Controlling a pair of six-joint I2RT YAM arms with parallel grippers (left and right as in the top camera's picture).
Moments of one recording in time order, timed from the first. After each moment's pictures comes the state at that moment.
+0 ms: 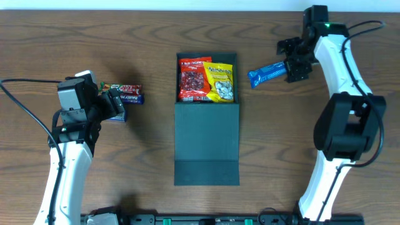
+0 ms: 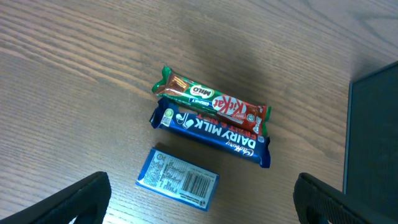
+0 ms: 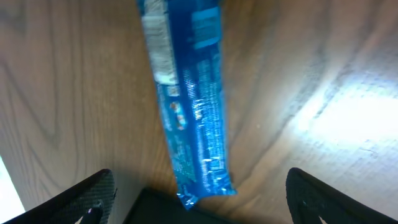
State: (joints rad) left arm 0.16 1.24 0.79 -0.37 0.07 -0.20; right arm -0.03 2.22 1.92 -1.02 -0.16 1.30
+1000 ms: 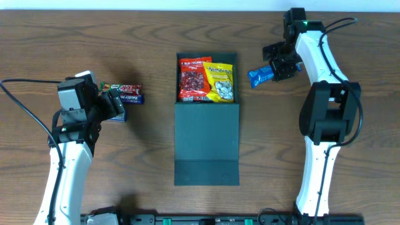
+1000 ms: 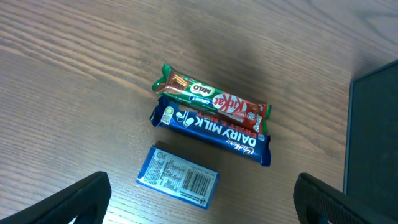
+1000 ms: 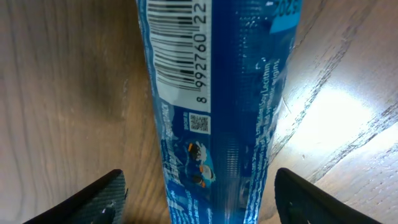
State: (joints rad) left arm 0.16 1.24 0.79 -0.37 0.07 -0.20; right arm 0.02 2.44 2.12 -1.11 -0.15 1.27
